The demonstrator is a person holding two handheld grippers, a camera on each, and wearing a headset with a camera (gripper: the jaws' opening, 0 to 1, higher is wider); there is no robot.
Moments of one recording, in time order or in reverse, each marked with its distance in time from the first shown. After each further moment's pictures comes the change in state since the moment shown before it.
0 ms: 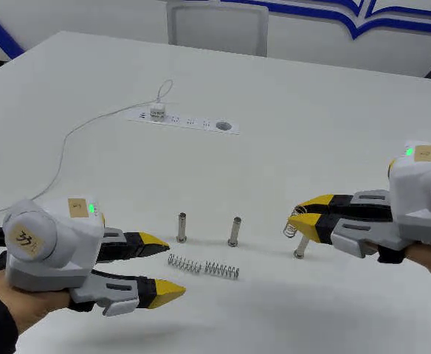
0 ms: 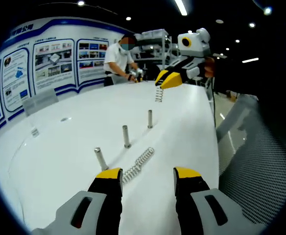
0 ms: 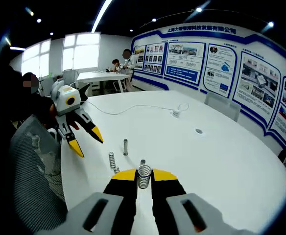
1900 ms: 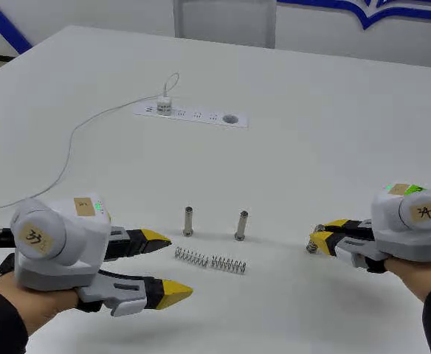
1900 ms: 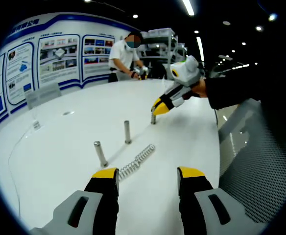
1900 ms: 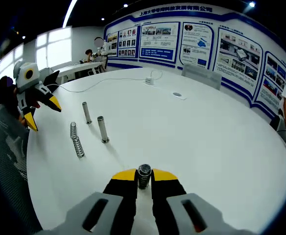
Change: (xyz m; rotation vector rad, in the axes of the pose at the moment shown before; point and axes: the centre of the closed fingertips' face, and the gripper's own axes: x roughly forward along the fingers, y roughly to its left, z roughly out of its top) left arm 0.001 0.000 -0.007 -0.038 0.020 0.020; right arm 0.044 -0.046 -0.104 0.141 0.133 -0.134
